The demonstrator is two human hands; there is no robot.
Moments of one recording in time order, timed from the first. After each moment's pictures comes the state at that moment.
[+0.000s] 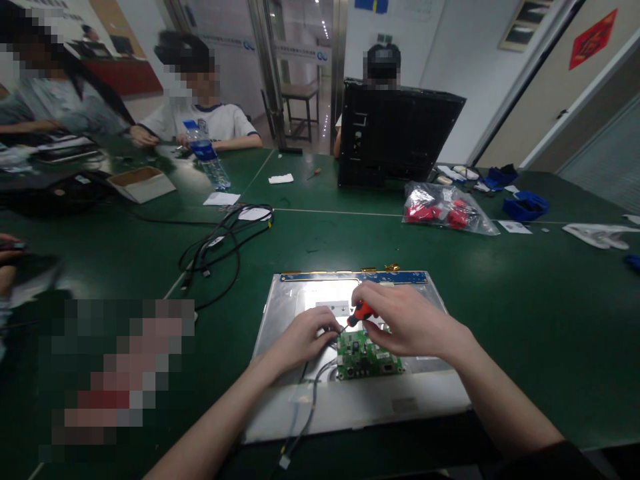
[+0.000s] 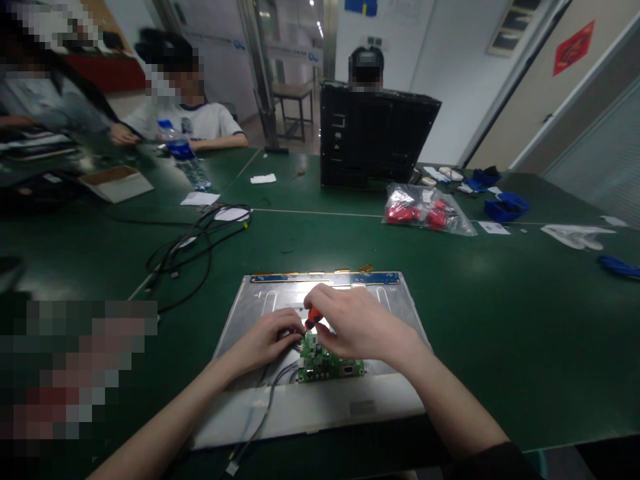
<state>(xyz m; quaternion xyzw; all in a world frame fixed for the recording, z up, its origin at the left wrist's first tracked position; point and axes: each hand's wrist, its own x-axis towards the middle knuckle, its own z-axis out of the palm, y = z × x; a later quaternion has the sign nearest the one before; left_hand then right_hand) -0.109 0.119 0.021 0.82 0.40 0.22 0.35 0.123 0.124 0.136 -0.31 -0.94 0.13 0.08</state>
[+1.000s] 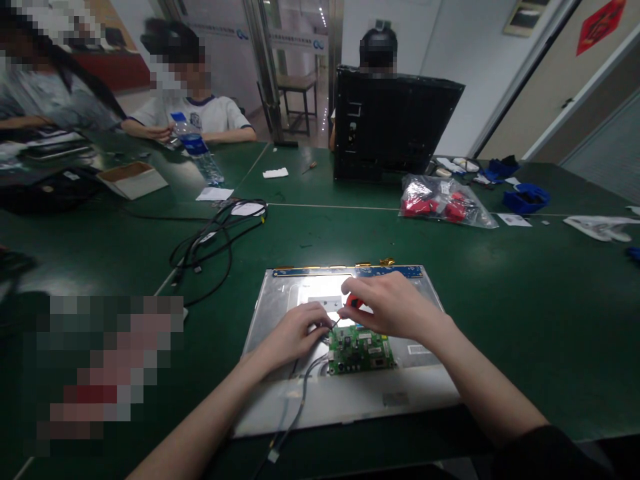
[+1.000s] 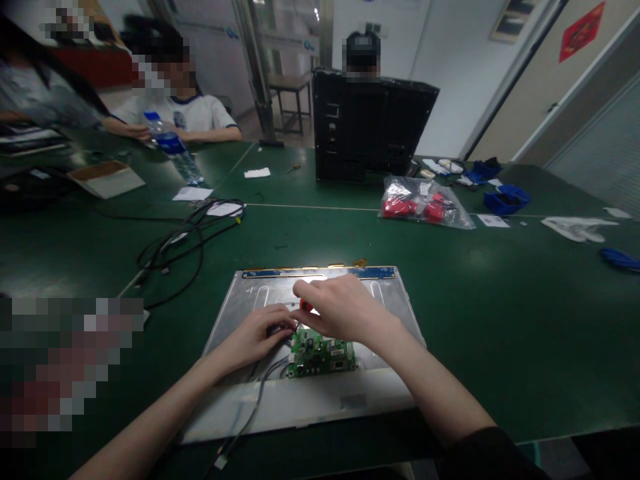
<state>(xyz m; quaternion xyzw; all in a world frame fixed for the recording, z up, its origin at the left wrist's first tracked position) -0.109 0.116 0.024 0.82 0.42 0.21 0.33 0.119 0.138 0.125 -0.33 -0.94 0.05 0.09</state>
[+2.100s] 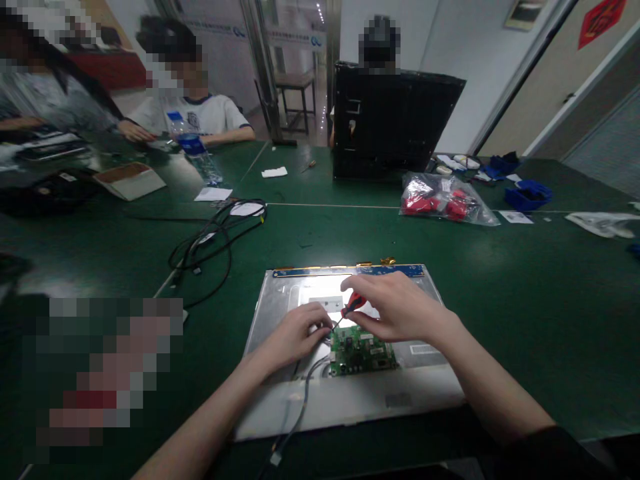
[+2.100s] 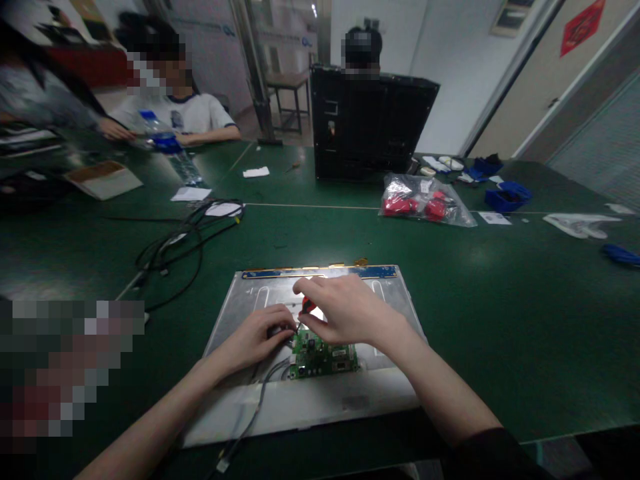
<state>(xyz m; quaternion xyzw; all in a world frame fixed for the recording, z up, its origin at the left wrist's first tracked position) -0.109 0.117 0.024 0.82 0.42 0.19 0.32 0.125 0.138 0.131 -0.31 -0.94 0.12 0.10</state>
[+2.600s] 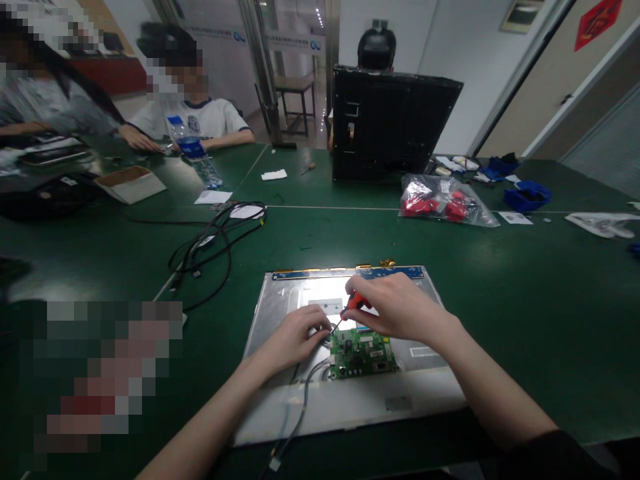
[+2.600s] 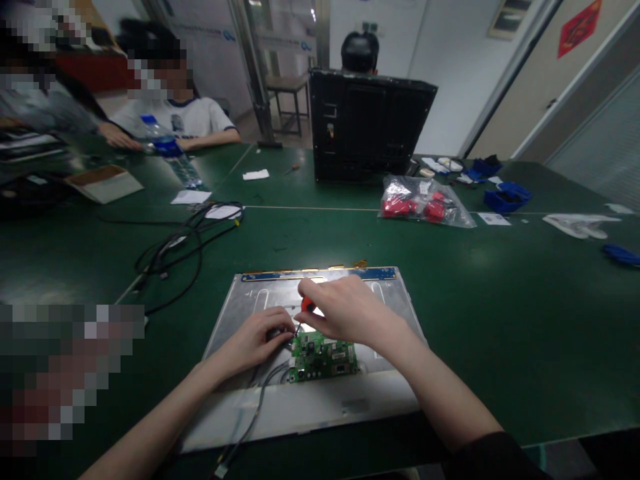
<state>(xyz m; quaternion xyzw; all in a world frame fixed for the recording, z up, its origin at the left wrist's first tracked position) -0.110 0.117 0.025 0.83 0.42 0.19 0.31 0.123 0.138 0.133 -0.38 -0.92 0.11 0.03</state>
